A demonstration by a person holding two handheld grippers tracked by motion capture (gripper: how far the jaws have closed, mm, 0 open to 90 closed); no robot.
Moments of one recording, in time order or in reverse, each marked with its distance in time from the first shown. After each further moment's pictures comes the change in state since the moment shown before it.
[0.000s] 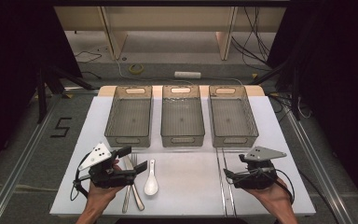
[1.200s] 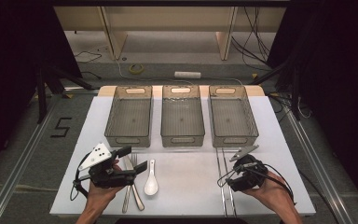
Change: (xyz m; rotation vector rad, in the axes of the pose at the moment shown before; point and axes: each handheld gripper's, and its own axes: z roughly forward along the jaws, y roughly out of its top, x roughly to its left) left arm 0.000 0.000 0.000 -0.001 -0.001 0.005; right arm 0.003 0.006 0.030 0.435 -0.025 -0.107
